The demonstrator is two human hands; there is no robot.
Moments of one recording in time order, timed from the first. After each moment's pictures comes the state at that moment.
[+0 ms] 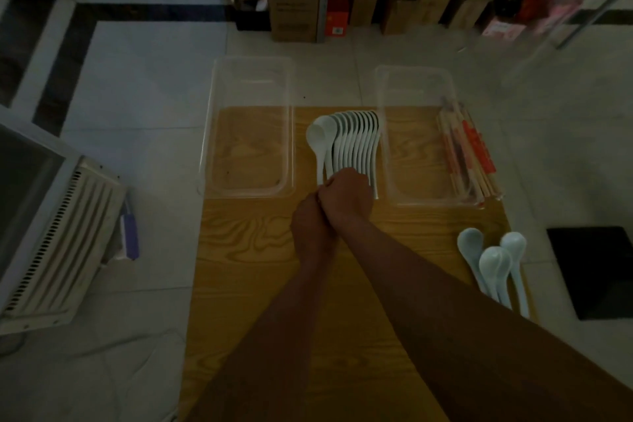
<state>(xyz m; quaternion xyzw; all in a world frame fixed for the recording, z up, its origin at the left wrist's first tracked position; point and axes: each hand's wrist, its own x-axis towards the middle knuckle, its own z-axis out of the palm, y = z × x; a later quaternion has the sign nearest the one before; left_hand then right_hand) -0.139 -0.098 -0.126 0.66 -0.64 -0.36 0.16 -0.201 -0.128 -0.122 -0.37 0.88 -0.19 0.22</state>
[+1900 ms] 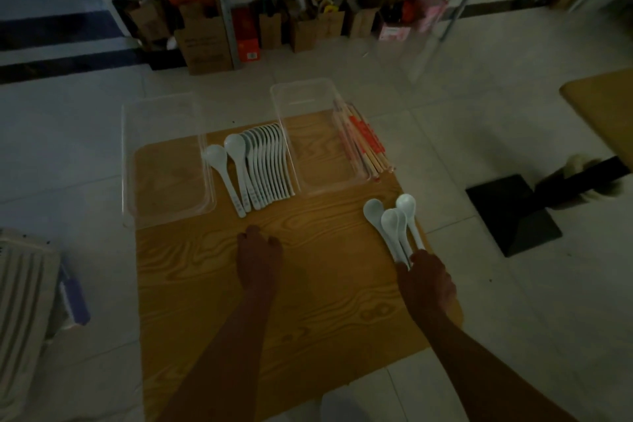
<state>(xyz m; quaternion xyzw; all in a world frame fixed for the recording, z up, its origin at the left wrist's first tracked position) -0.146 -0.031 -0.100 0.68 -0.63 -0.37 0.08 -0.328 0.155 -0.094 -0.18 0.97 -0.07 0.13</state>
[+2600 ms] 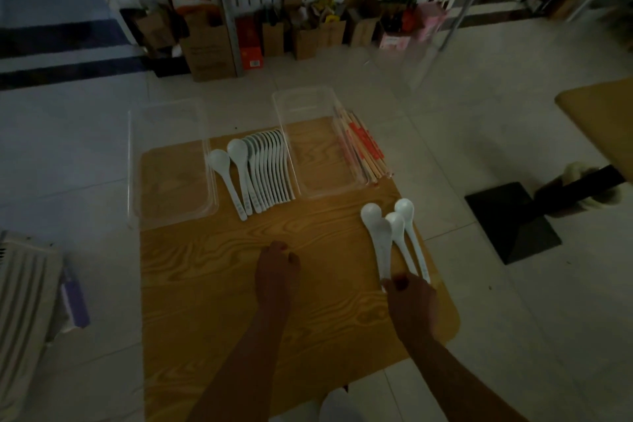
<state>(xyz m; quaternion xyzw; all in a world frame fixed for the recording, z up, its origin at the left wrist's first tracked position) -0.150 0.003 -0.107 0.63 -0.65 -0.42 0.08 -0.297 0.170 -0.097 -0.14 0.94 -0.23 0.20</state>
